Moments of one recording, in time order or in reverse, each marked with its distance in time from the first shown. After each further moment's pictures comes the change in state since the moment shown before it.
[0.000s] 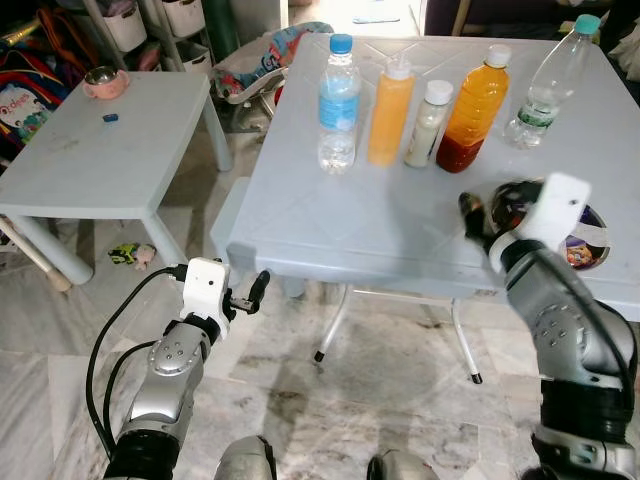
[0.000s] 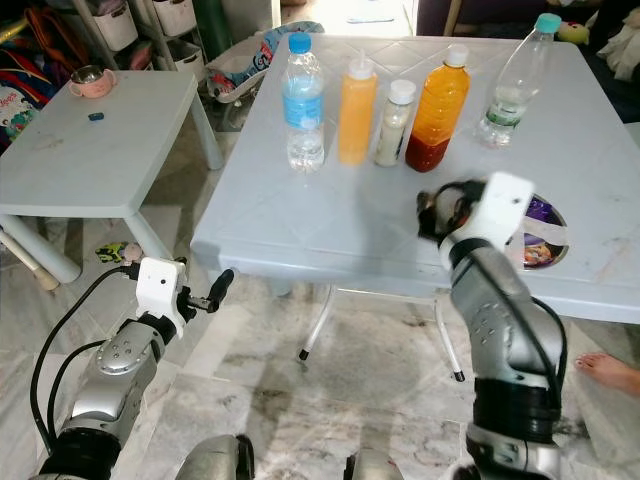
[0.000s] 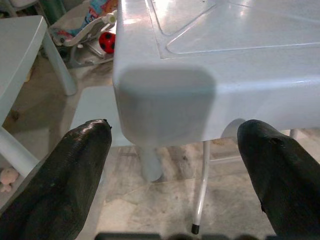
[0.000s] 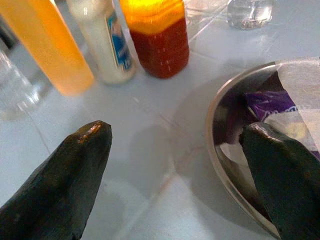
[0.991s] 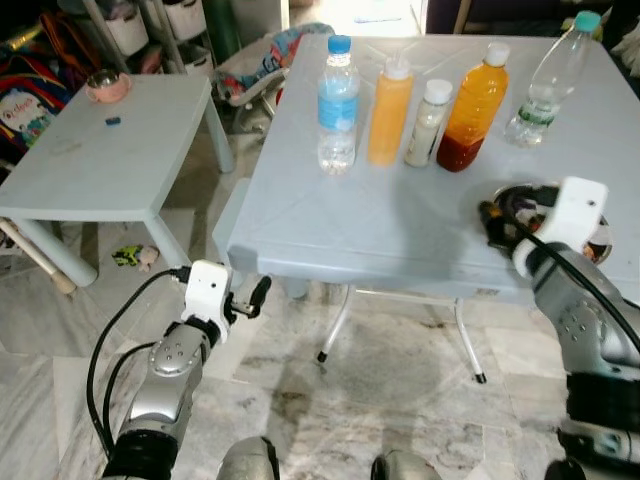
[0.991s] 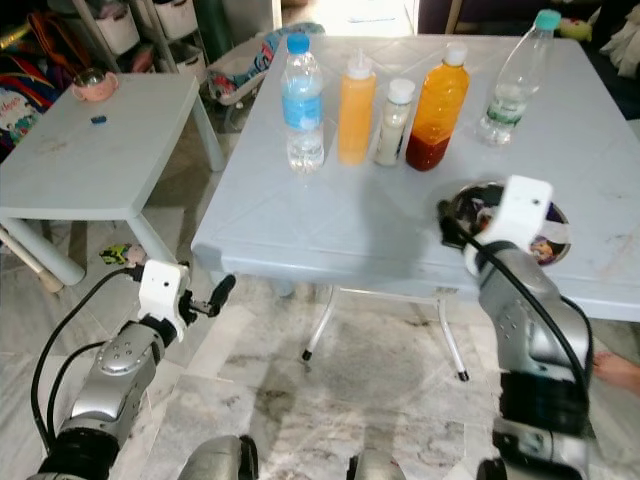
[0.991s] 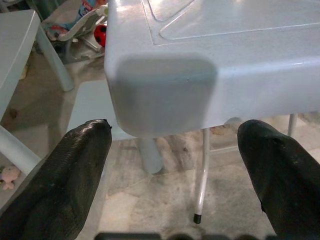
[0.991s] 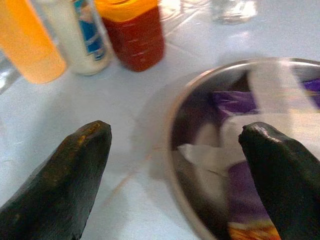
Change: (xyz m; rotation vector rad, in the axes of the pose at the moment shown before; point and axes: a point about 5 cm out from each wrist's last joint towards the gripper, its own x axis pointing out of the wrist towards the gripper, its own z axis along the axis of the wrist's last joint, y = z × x) left arm 0.000 0.000 -0.004 0.018 0.032 -0.026; right arm 0.011 -0.024 0.007 -0.045 0.033 0.014
